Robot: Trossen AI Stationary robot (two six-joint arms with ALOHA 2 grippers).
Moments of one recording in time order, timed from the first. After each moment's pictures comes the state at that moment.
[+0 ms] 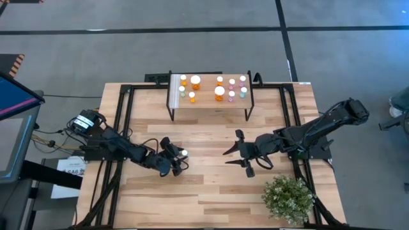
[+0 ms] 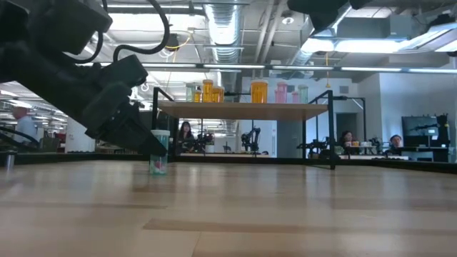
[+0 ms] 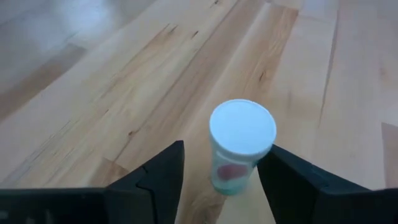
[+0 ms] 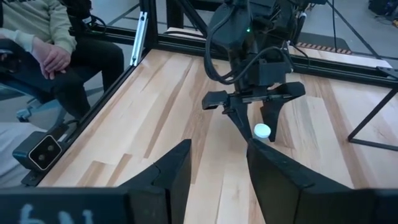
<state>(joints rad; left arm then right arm) -0.40 1.64 0.45 0.43 -0.66 -0.57 0.33 1.22 0.78 0.08 0.14 0.00</state>
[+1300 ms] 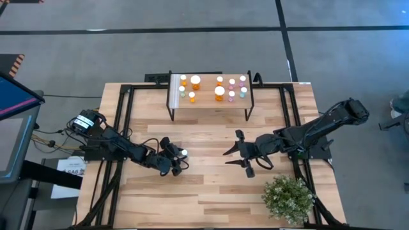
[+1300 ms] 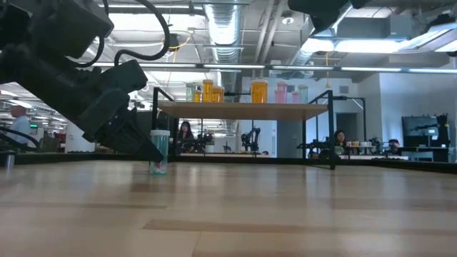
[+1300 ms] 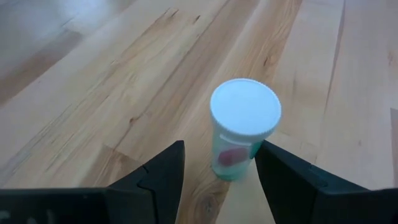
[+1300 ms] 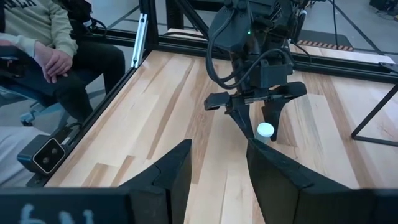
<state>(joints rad) -0.40 1.64 0.45 0.39 -0.64 -0.59 0.33 1.22 0.78 0.08 0.14 0.03</state>
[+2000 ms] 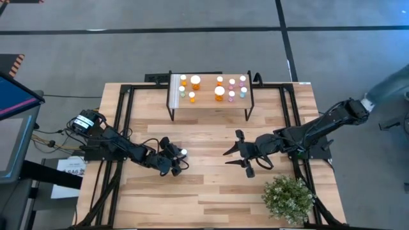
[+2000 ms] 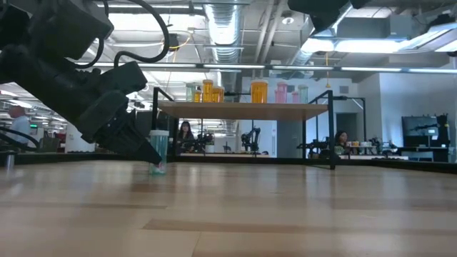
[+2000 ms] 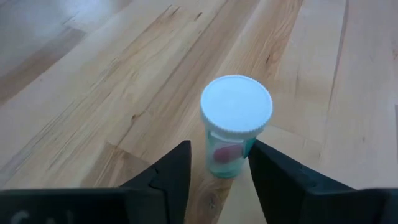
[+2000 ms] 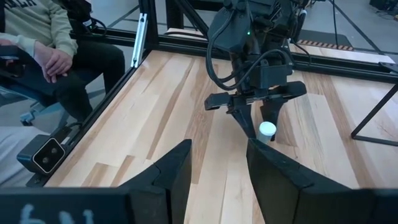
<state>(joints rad) -0.40 1.64 0.45 0.38 -0.64 -0.59 0.33 1.22 0.78 0.08 0.14 0.03</state>
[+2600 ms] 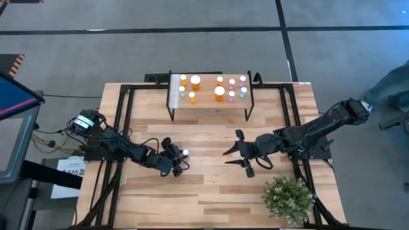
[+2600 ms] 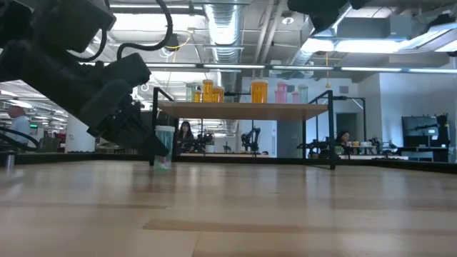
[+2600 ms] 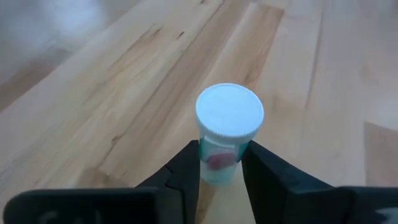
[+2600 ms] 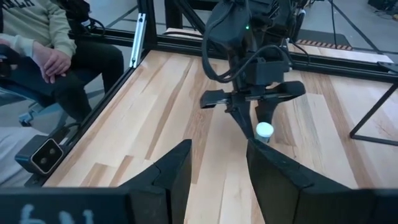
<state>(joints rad) -0.40 1.64 0.47 0.43 -0.62 -0.55 0.32 1.22 0.78 0.08 0.14 0.03</state>
